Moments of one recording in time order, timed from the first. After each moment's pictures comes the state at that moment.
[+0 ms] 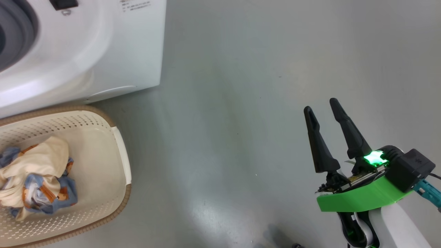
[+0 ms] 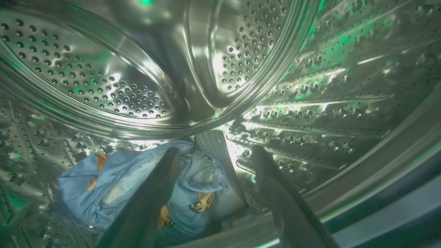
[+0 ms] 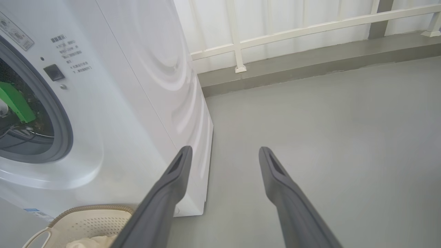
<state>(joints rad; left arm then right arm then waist) -1.38 0.54 -0.36 1.23 -0.39 -0.13 -0.24 -0.21 -0.11 0.23 -0.05 0.44 0.13 -0.25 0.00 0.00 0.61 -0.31</state>
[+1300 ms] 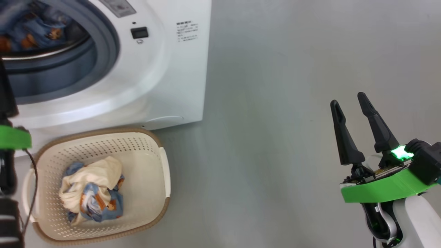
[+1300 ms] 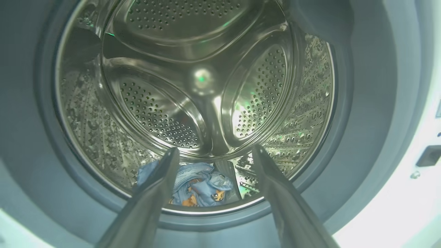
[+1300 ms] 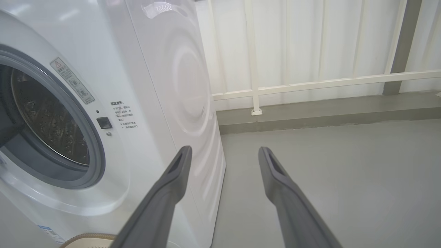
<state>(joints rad) -0.68 0.33 0.13 0.55 -0.30 -0.12 -0.26 -0.22 -0.21 0.17 -0.02 0.44 0.13 -0.25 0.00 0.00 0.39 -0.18</state>
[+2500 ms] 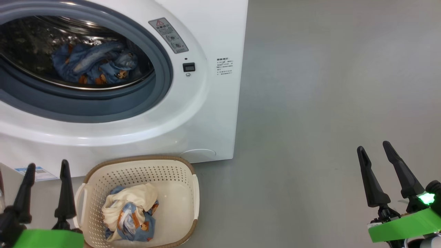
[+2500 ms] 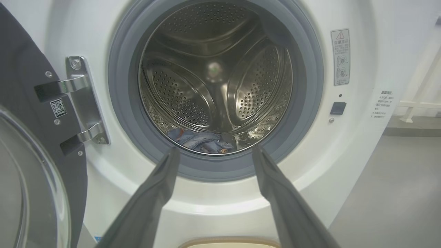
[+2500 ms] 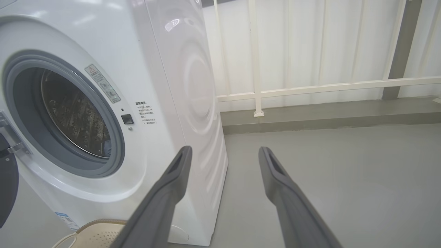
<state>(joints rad) -0.14 0.17 0.15 0.23 -0.27 -0.13 -0.26 0.01 -0.30 0.09 -0.03 0.47 0.13 -0.25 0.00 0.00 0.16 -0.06</state>
